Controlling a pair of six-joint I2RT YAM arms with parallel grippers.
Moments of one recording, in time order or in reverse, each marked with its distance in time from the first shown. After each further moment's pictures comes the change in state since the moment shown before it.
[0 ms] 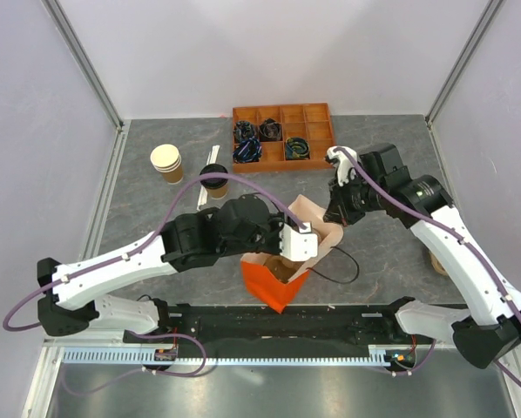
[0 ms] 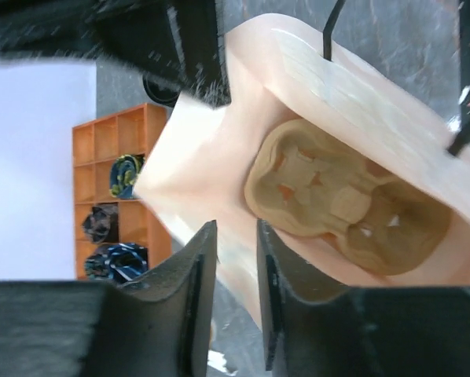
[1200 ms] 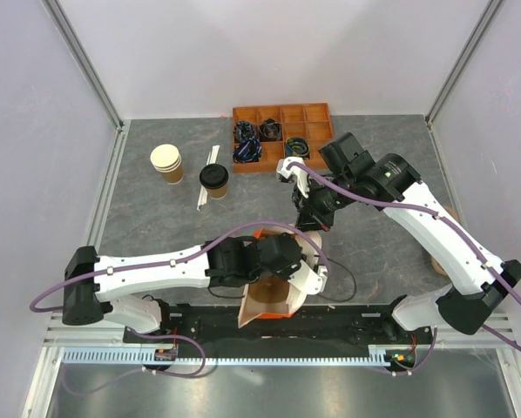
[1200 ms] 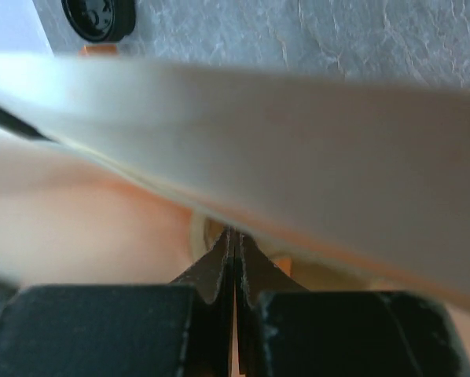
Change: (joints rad) left arm -0.106 0.118 -0.196 0.024 -0.245 0.164; right arm 0.204 0.208 0.266 -0.169 -0.234 -0.361
